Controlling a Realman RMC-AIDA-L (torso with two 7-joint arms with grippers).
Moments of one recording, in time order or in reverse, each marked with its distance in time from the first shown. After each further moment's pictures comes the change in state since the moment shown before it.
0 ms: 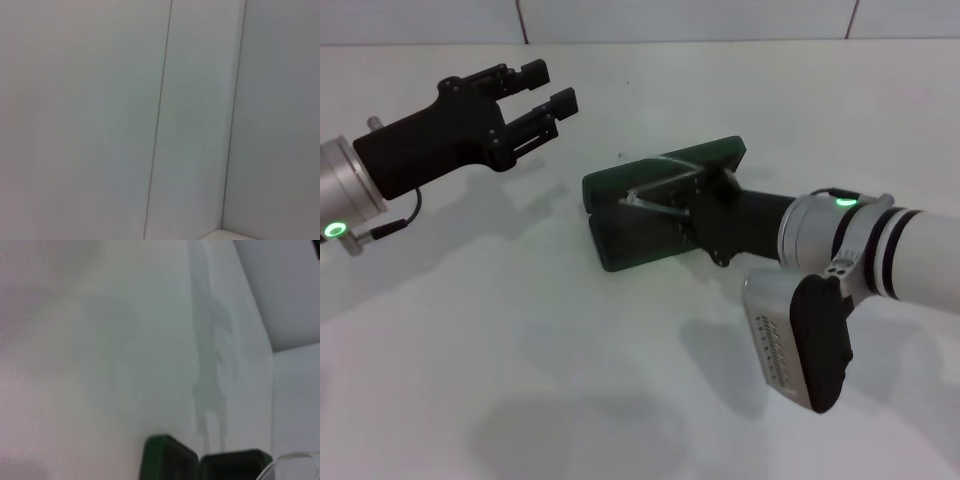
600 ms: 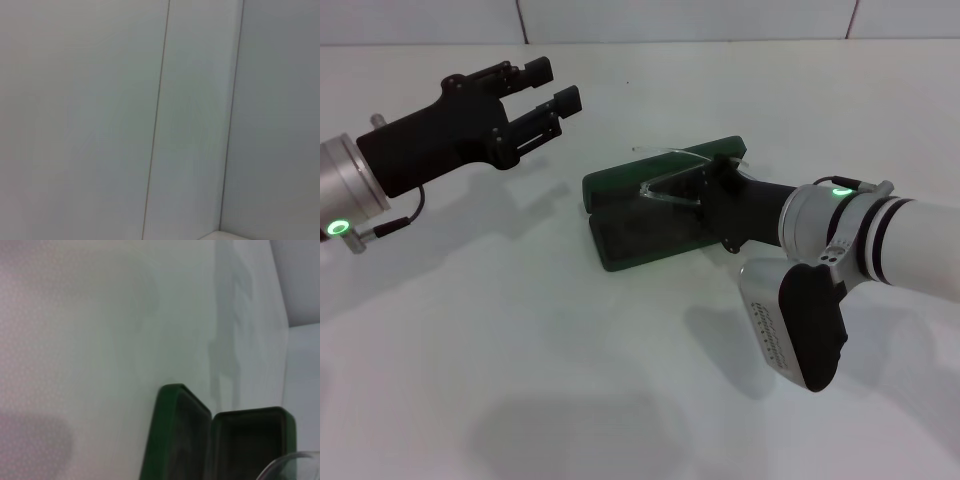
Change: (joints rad) left arm -0.006 -0.001 0.000 0.002 0.000 0.000 0.000; right arm 0.081 0.004 -0.005 0.120 -0.029 0.071 -0.001
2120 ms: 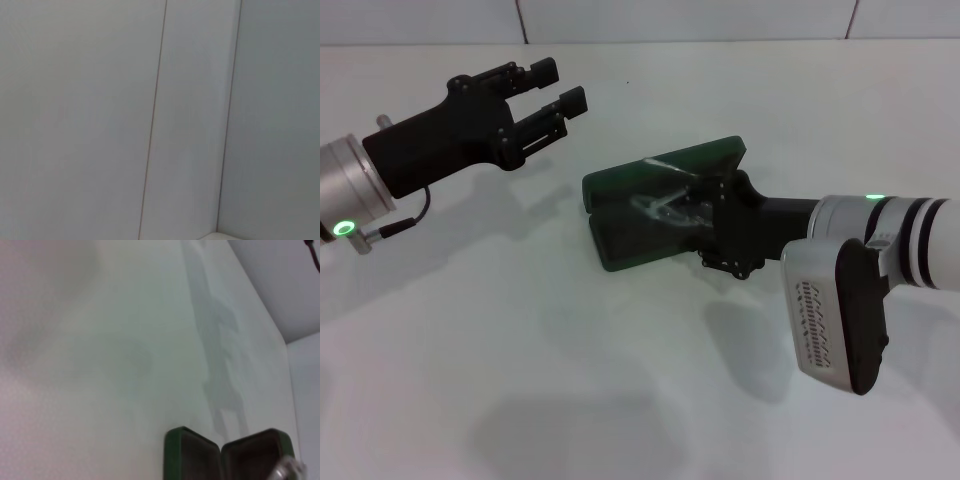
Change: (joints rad) left arm -0.003 -0.007 0.000 0.002 0.000 -0.001 0.001; right arm -0.062 -0.005 0.154 -0.060 0.133 -0.282 0.009
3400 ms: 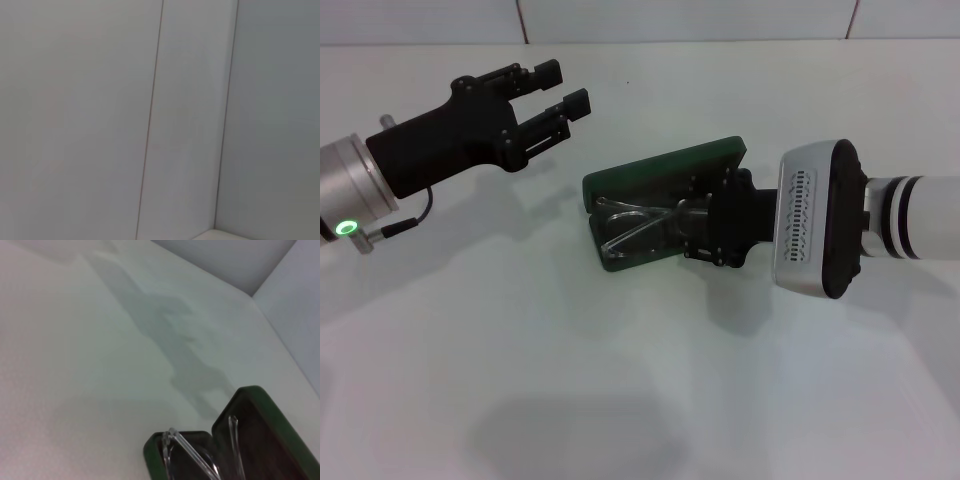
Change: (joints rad) left arm -0.005 0.000 0.000 0.000 0.011 -0.002 0.001; right arm 0.213 0.005 0.058 0.357 0.322 -0.050 0.191
